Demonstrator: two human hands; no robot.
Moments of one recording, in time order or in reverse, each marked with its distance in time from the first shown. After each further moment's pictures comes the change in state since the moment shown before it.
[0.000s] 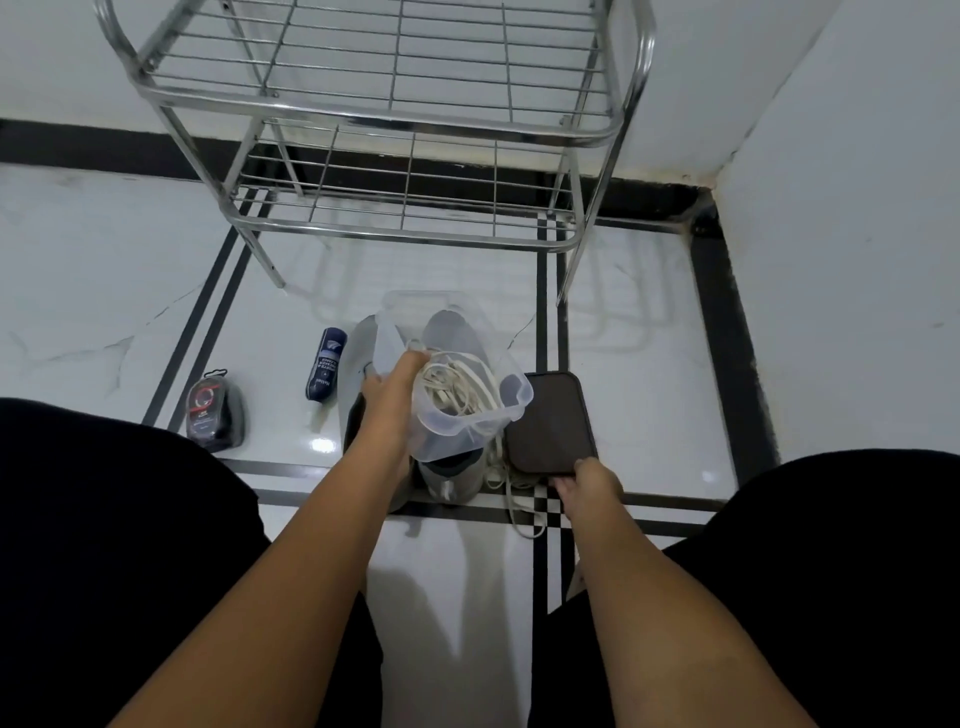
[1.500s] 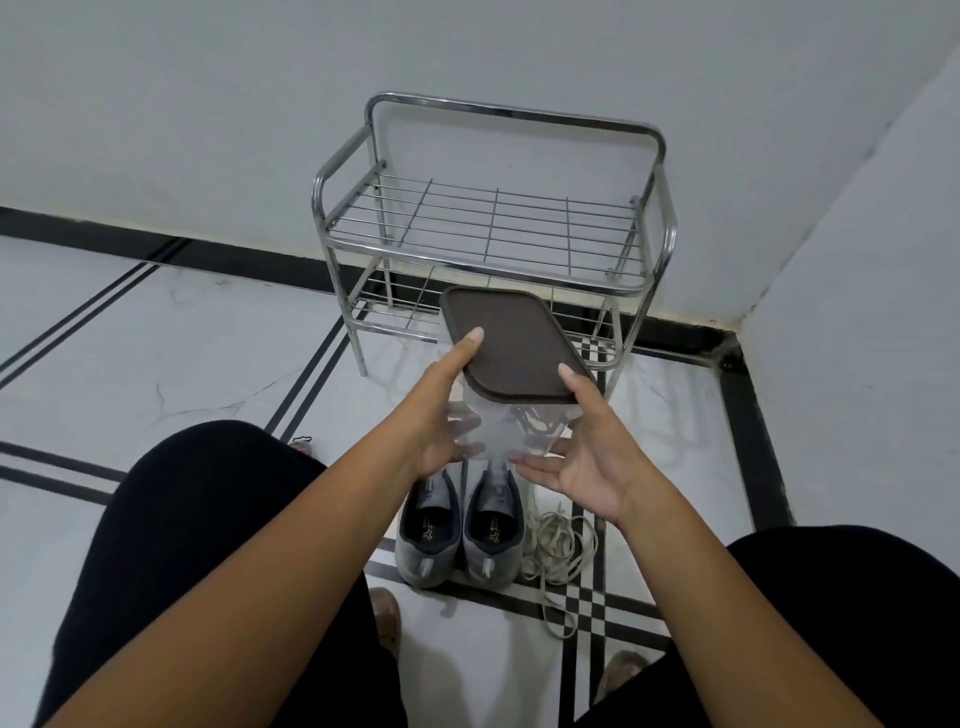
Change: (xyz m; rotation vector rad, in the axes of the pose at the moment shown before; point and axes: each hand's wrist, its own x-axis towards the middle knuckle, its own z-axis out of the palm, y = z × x) left_hand -0.098 0.099 -0.022 0.023 -0.360 0.114; right_hand -0.228 -0.087 0.024 -0.299 -0.978 -0.261
